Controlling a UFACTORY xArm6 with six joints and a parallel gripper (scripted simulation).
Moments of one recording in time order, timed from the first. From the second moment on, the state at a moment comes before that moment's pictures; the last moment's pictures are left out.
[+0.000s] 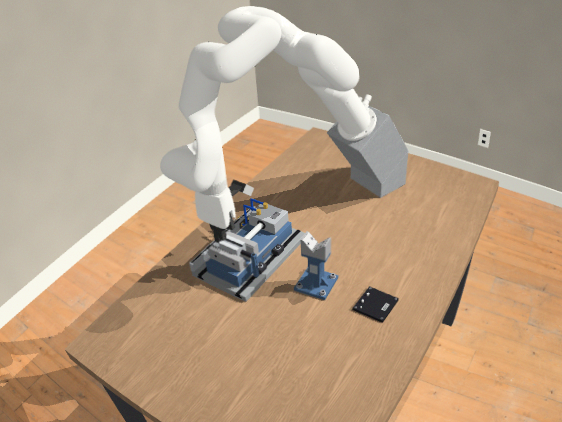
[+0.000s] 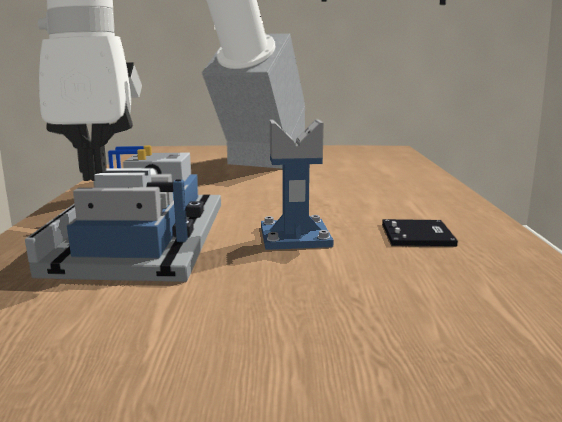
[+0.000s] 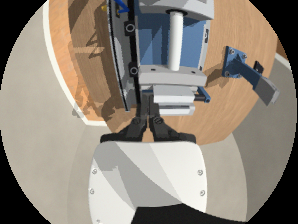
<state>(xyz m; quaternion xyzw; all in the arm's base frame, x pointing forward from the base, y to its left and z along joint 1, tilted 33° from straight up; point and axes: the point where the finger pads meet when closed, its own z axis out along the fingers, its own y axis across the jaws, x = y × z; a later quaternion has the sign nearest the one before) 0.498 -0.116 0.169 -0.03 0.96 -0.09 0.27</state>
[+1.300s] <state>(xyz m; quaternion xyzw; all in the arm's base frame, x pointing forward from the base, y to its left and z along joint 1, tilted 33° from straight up) 0.498 -0.117 0.168 -0.03 0.96 -0.09 0.27</state>
